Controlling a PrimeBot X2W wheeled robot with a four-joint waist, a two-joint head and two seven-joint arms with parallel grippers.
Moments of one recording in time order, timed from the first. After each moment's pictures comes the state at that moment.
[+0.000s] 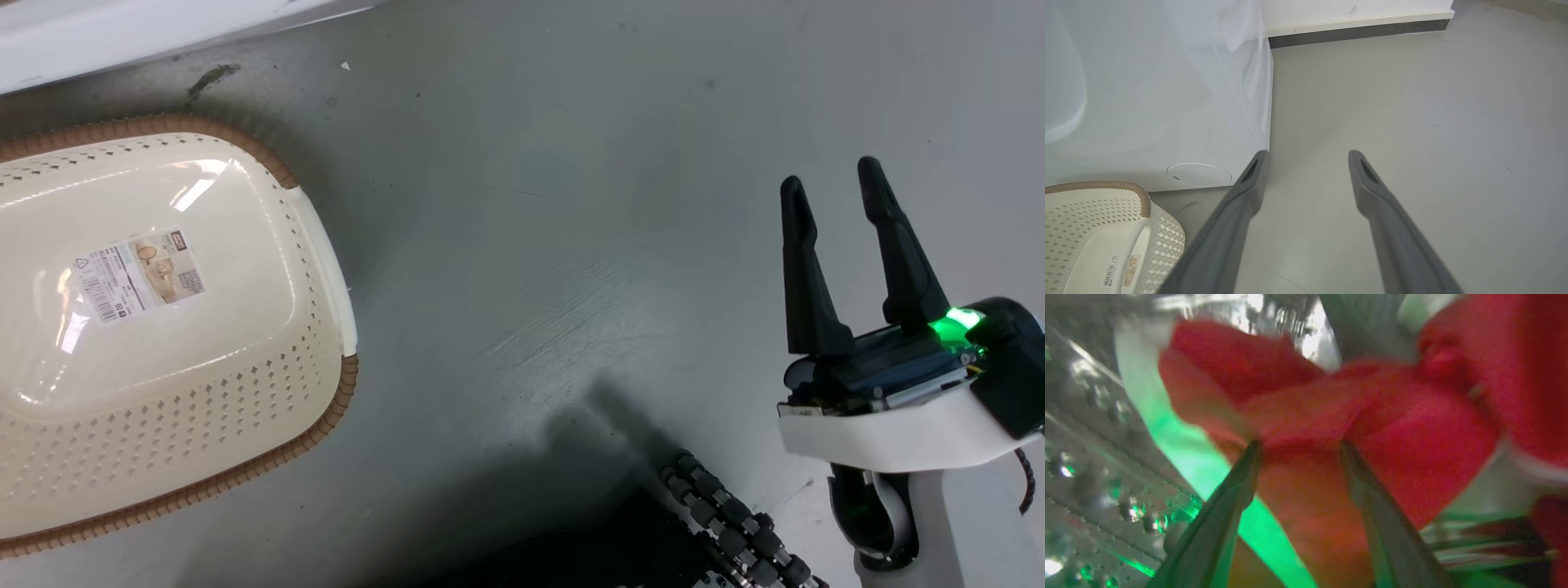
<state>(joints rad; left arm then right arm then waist) -1.81 0.78 -0.59 0.79 -0.45 -0.13 0.76 -0.25 -0.05 0.14 -0.15 0.27 0.13 -0.26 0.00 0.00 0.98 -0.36</state>
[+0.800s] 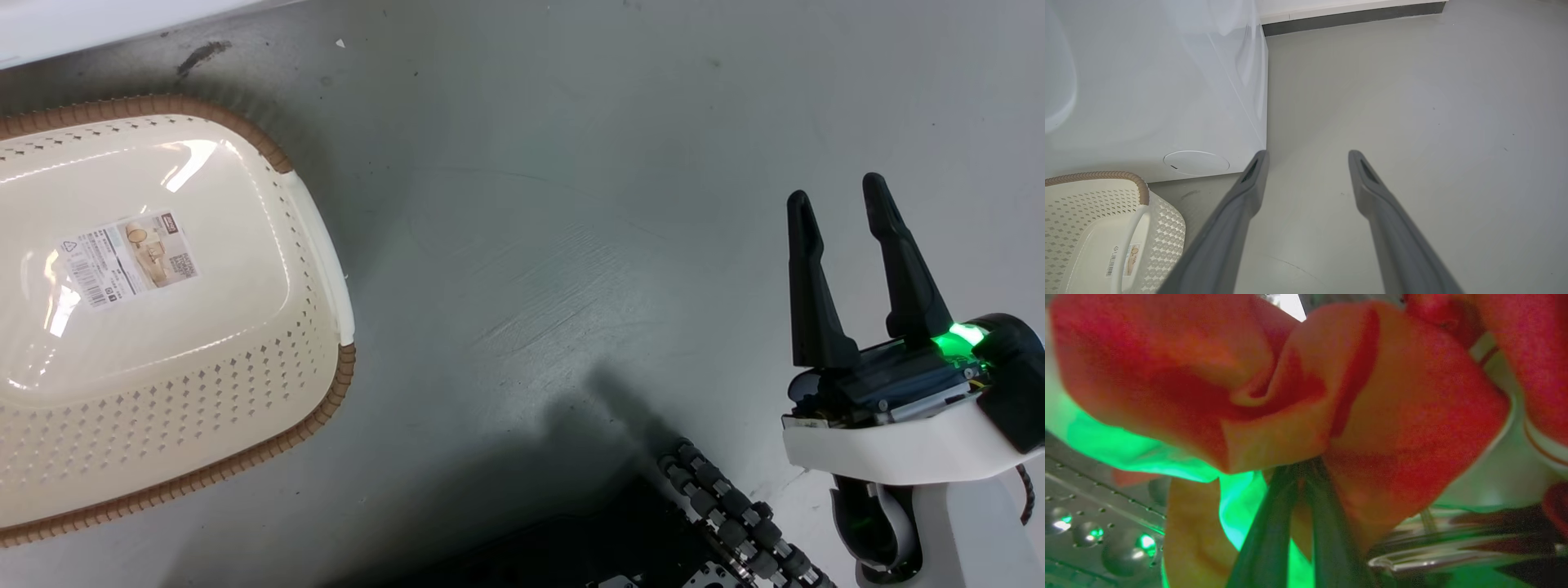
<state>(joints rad) -1.89 0.78 -0.78 0.87 -0.61 -0.13 0.81 -0.20 -0.05 0.14 -0.18 0.28 0.13 -0.26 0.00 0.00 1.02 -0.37</state>
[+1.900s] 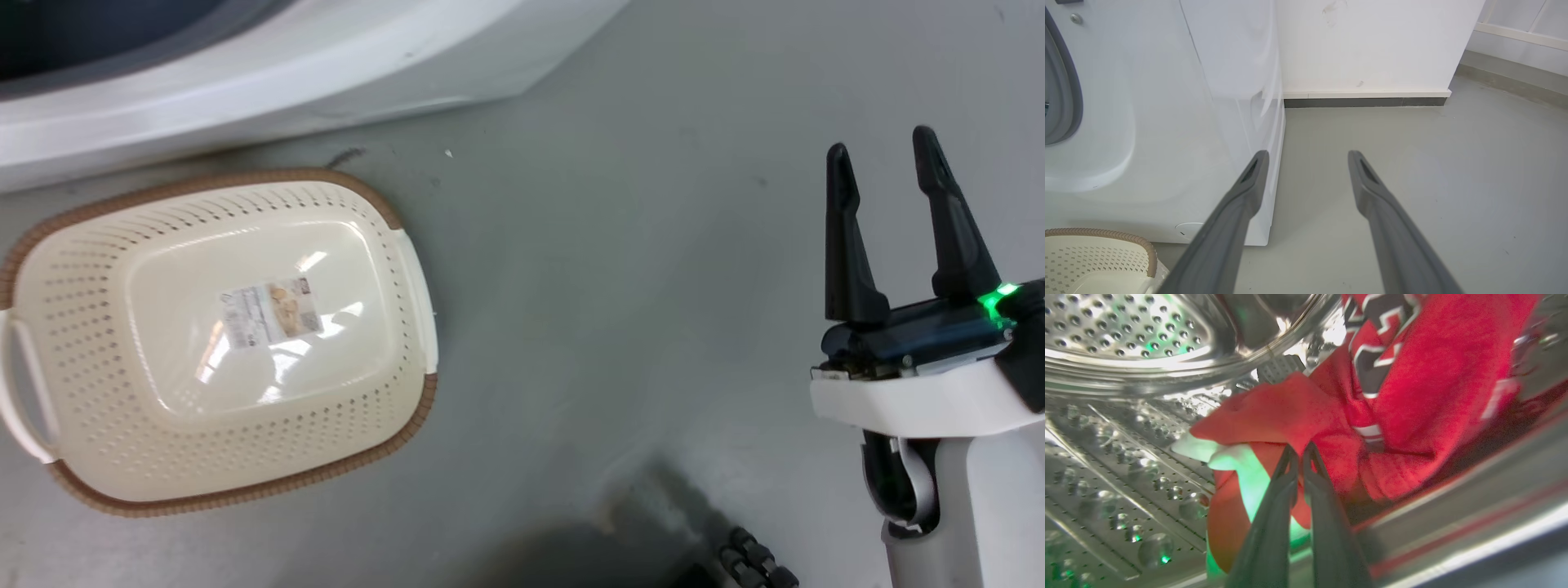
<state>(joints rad) -1.50 0.64 -0.85 0.98 -0.66 -0.10 -0.01 -0.30 -0.05 0.06 -0.12 0.15 0.13 -0.26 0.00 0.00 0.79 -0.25</state>
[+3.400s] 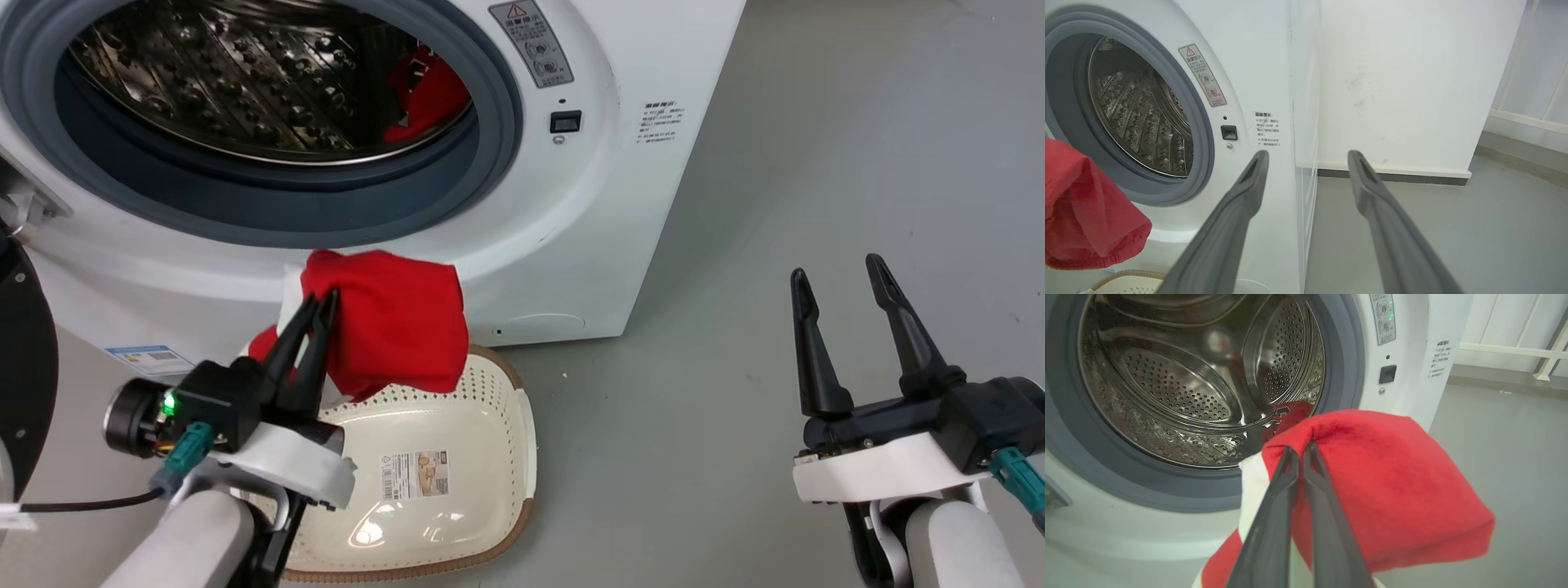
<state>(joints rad) -0.31 0.58 -0.56 0.02 -0.55 0.21 -0.26 -0.14 -0.05 0.05 -0.02 0.05 0.13 -0.26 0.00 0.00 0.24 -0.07</state>
